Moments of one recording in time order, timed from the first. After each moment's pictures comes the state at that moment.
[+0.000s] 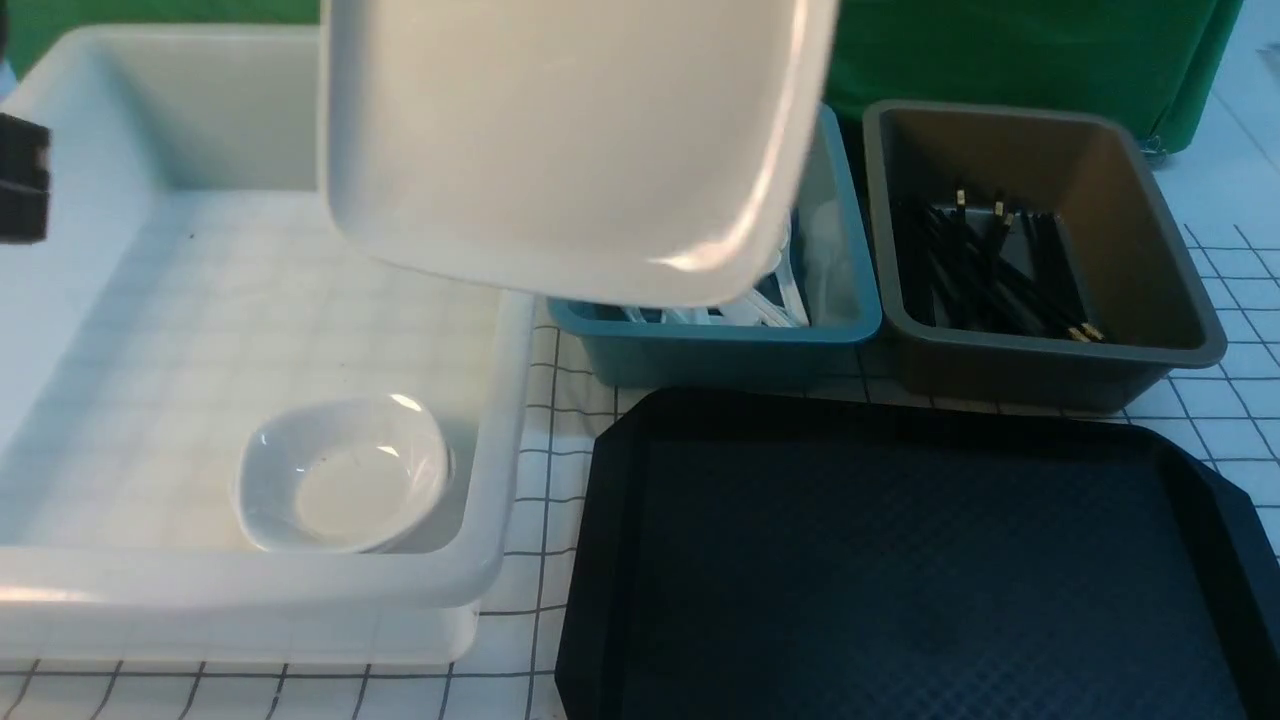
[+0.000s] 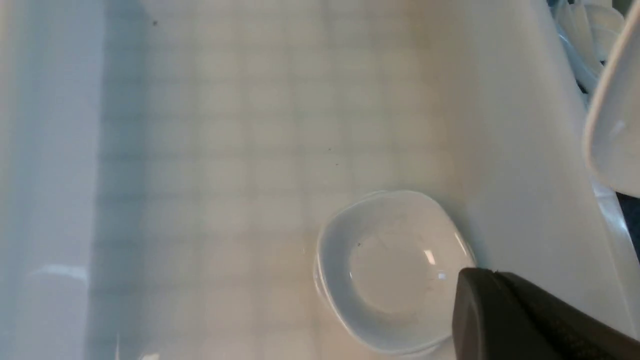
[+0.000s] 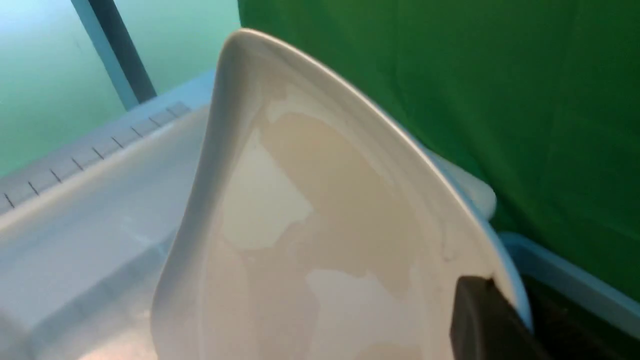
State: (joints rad) right arm 0.47 1.78 -2.07 0.52 0.78 -0.46; left arm 0.17 1.07 -1.20 -0.27 1.00 0.18
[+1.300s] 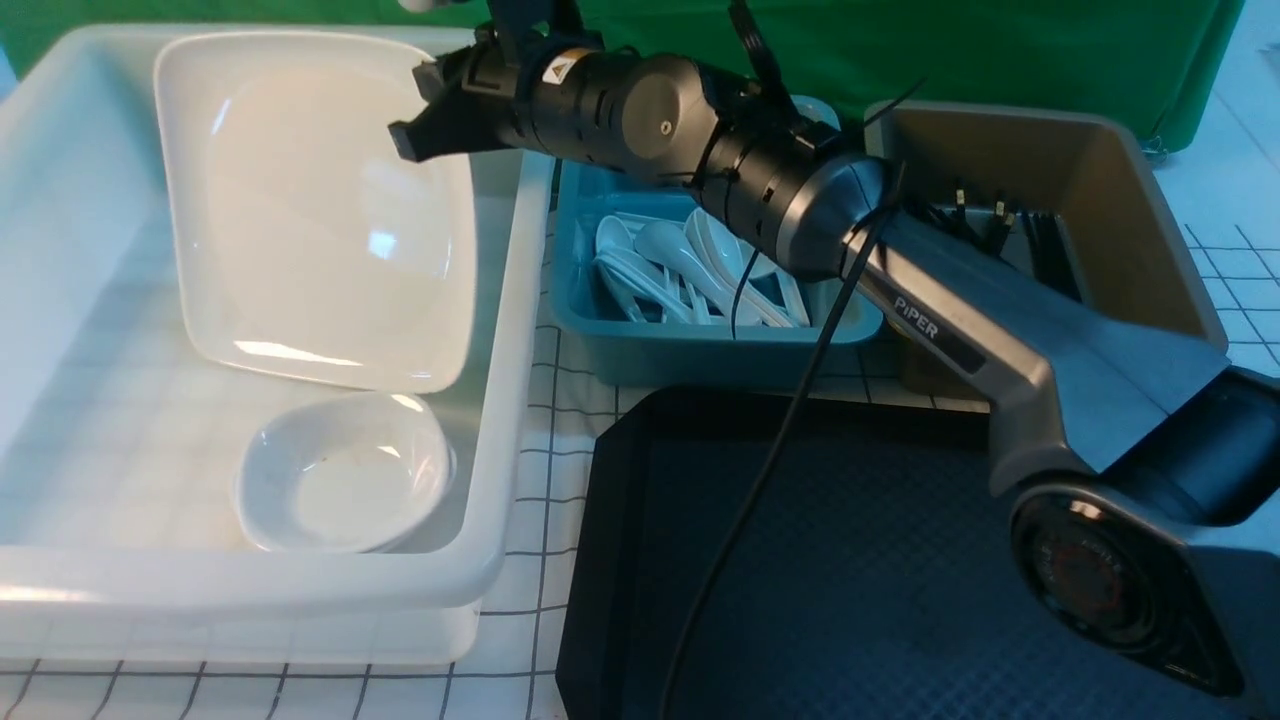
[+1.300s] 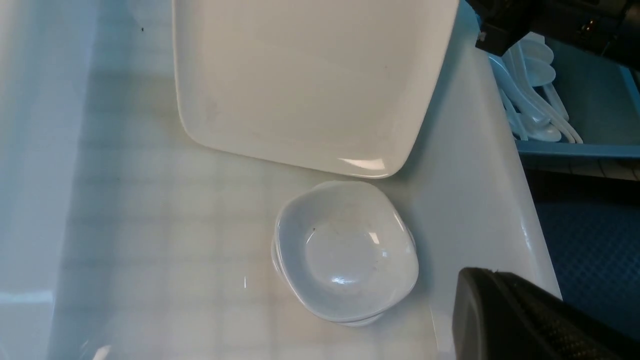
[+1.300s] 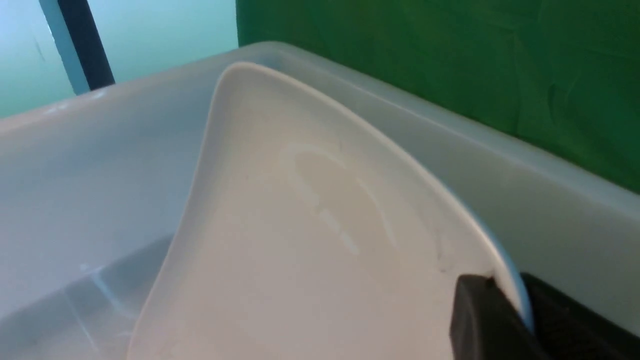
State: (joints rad) right arm 0.68 2.47 -2.40 0.54 0.25 -0.61; left arm 0.22 0.92 -1.20 -0.35 1.11 0.18
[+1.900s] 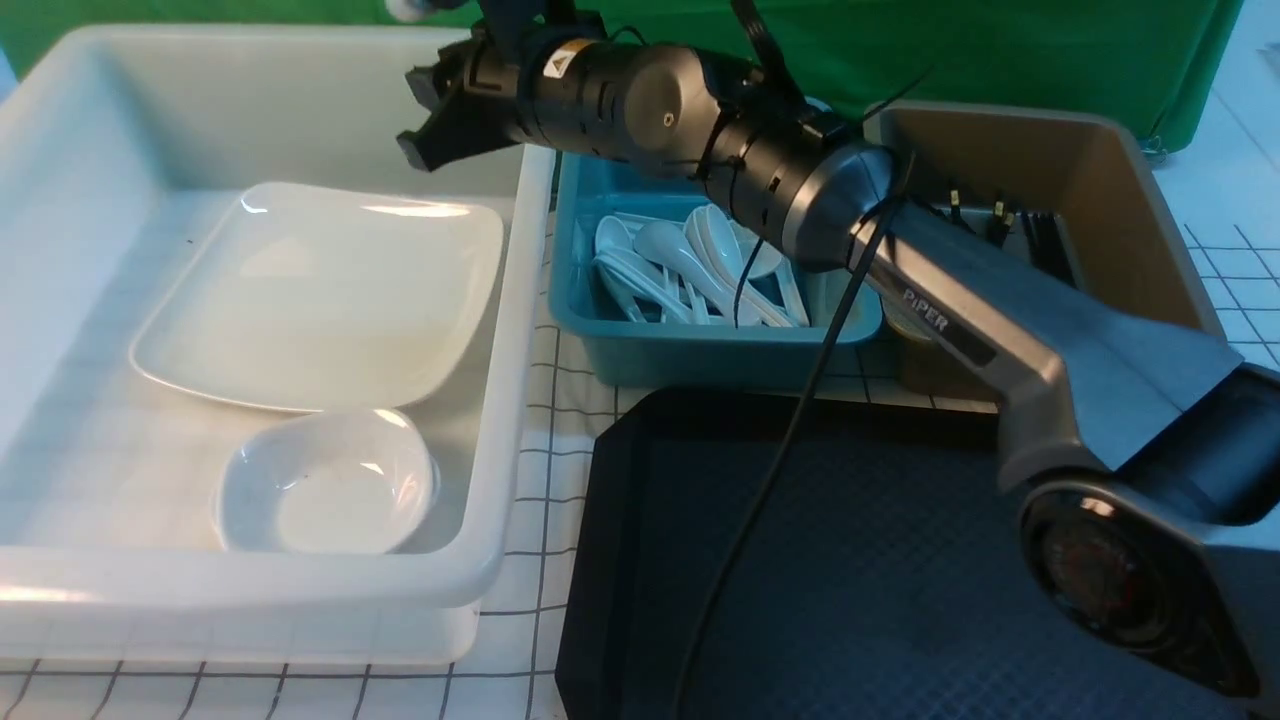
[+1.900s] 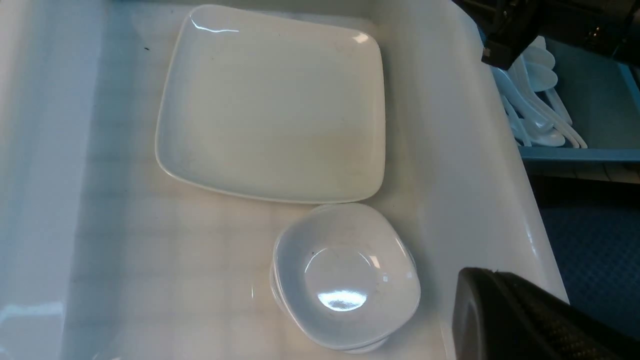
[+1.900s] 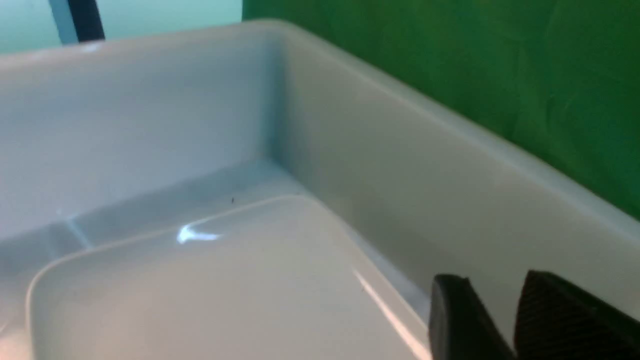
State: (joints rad) right arm 0.68 2.43 -2.41 0.40 0.40 -0.61; left arm 0.22 0.93 -1.20 -0.34 1.10 0.20
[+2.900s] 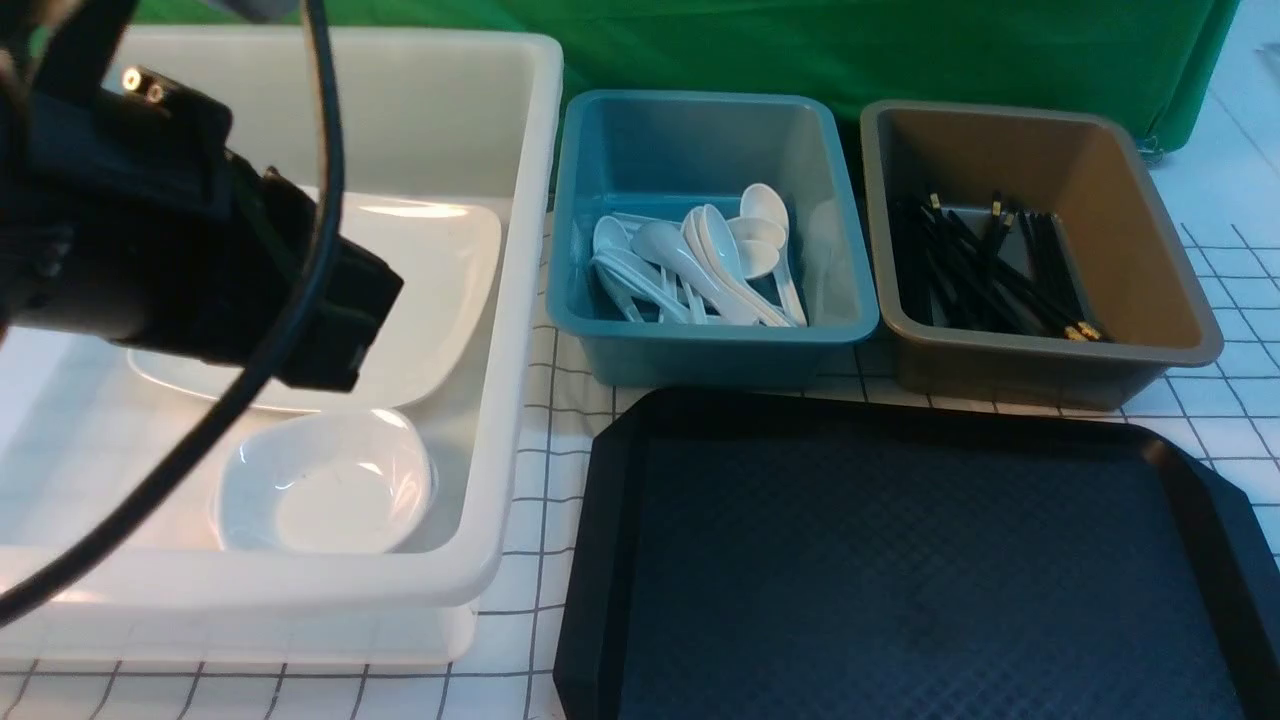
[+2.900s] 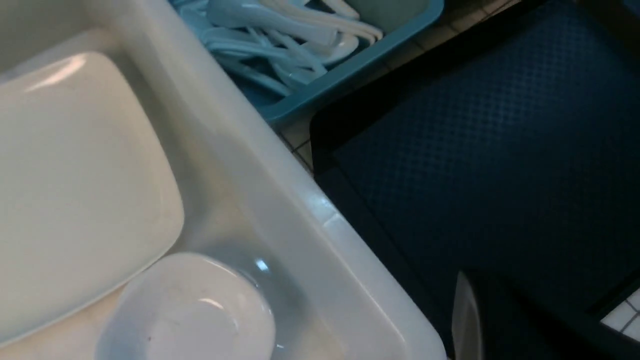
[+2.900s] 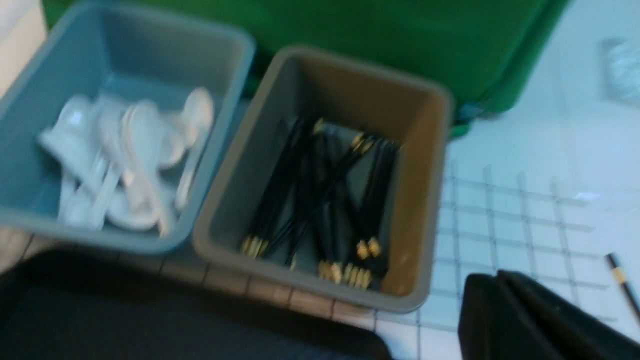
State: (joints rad) right arm 0.05 0.92 -1.17 0.02 0.75 -0.16; left arm -0.46 1.04 -1.18 -0.14 0.93 0.17
